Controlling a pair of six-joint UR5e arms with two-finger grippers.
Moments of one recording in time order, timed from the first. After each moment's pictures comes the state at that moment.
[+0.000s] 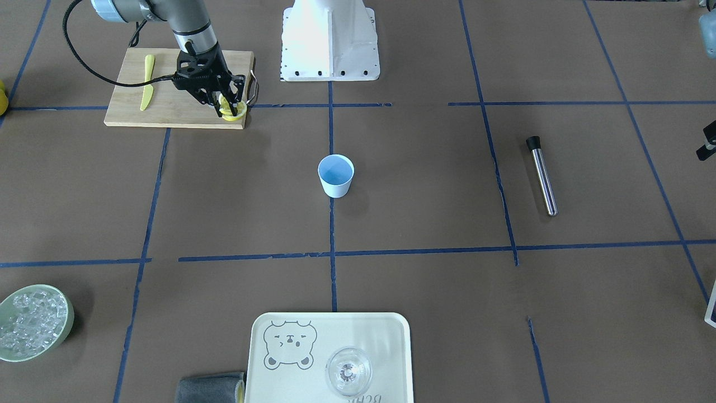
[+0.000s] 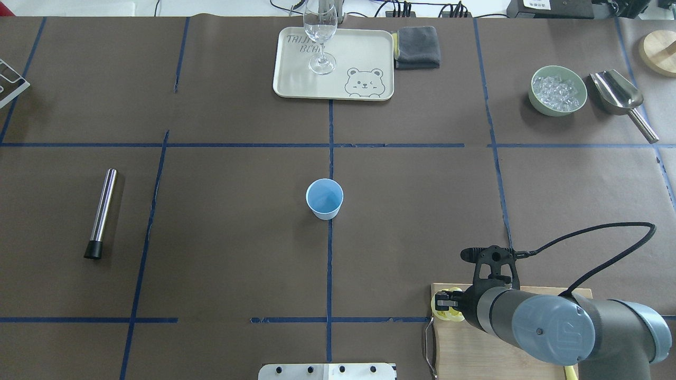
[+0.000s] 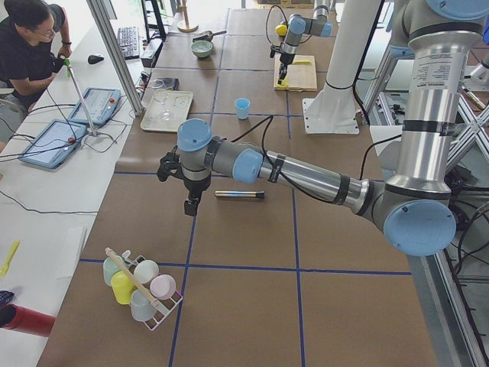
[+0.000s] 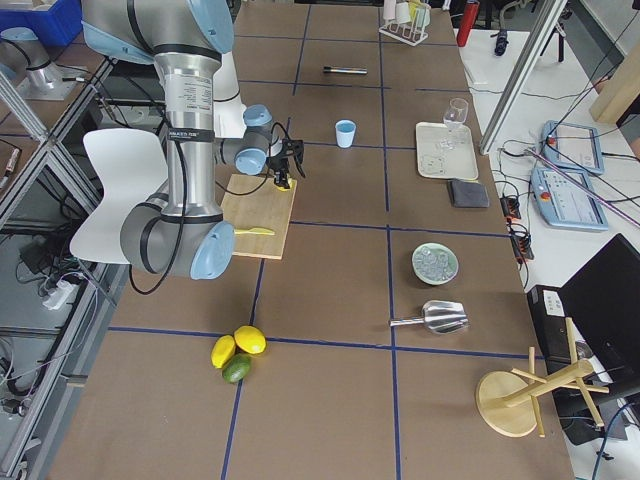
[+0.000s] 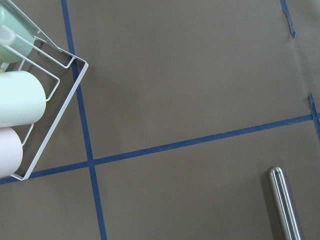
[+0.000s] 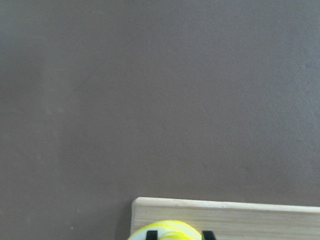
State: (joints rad) left arm -1.44 -1.63 -1.80 -1.62 -2.36 -0.12; right arm 0.16 -1.56 2.10 -1.23 1.48 1.48
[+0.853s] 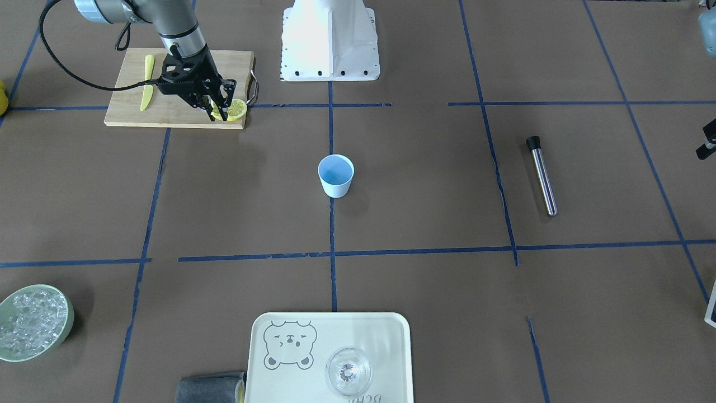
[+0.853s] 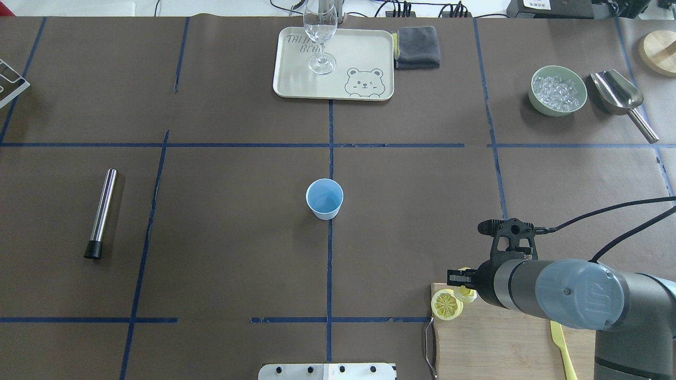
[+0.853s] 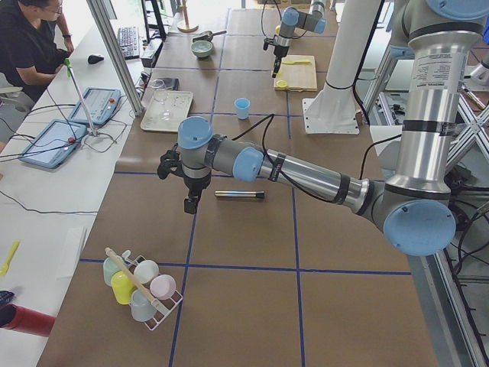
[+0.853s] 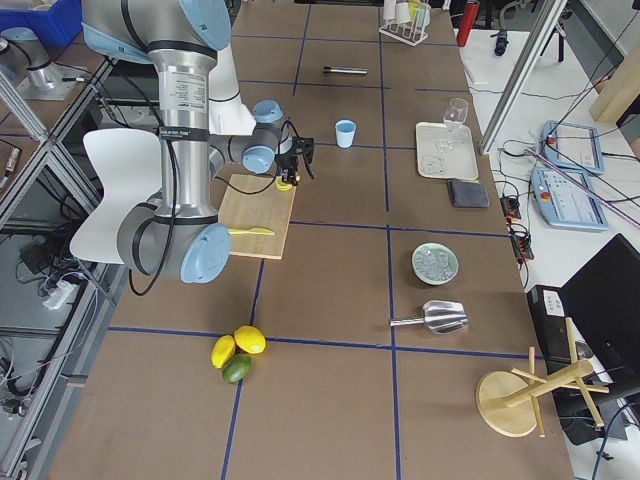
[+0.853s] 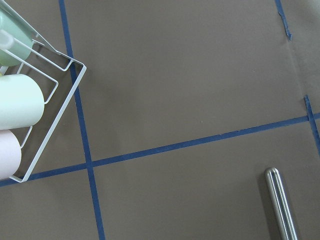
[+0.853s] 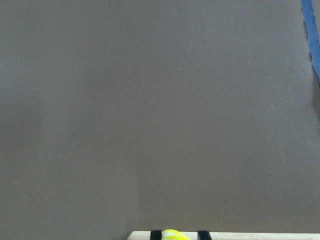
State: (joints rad) left arm -1.44 -1.63 -1.81 -1.62 -2.36 -0.12; right arm 0.27 -1.58 2.15 -1.24 1.59 1.48
